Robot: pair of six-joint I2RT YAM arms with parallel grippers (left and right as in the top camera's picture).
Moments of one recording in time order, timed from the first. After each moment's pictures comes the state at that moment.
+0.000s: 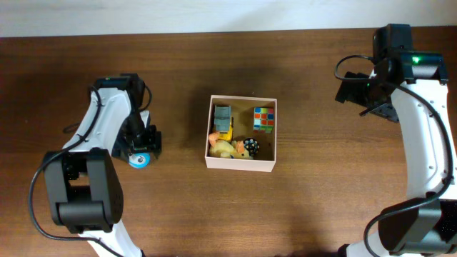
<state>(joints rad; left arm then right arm) -0.01 1.95 1.47 -1.33 -0.03 -0.11 -0.08 1.73 1.75 -1.32 0.11 0.37</state>
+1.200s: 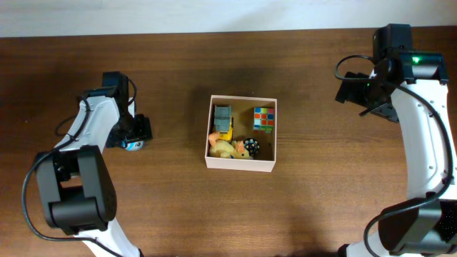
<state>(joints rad) 0.08 1.96 1.38 -0.95 -0.06 -0.12 -0.08 1.73 1.75 -1.32 0.11 0.37</state>
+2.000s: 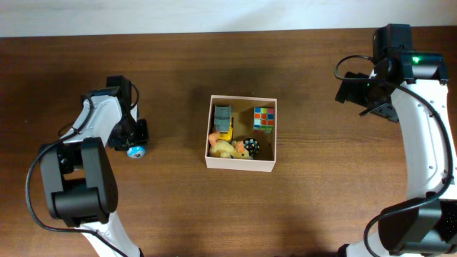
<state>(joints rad) 0.08 2.02 1.39 -1.00 -0.06 -0.11 -0.08 1.73 1.75 -1.32 0.11 0.37</state>
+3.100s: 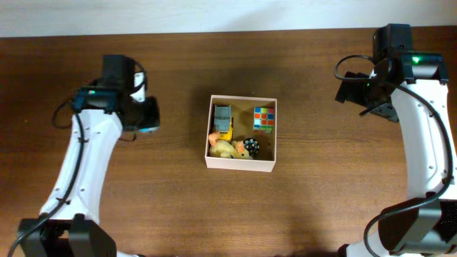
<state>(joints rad) -0.05 1.63 1.44 -1.03 0.04 -0.17 -0.08 1.73 1.75 -1.32 0.11 0.37</state>
